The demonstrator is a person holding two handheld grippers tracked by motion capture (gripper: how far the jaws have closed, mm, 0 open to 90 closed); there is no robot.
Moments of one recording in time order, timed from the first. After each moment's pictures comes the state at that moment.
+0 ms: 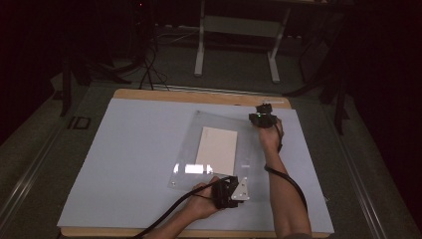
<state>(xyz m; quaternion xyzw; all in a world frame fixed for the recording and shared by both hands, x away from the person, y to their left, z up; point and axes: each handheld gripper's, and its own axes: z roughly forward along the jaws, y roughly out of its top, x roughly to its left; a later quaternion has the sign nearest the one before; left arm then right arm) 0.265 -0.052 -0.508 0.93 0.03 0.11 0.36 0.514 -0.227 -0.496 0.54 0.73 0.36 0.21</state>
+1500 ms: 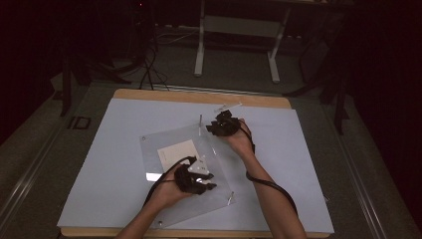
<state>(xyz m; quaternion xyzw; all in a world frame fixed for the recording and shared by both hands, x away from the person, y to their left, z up) 0.312 0.052 -0.508 0.89 0.18 0.06 0.41 0.477 -0.114 -0.494 0.34 0.85 0.38 0.12</state>
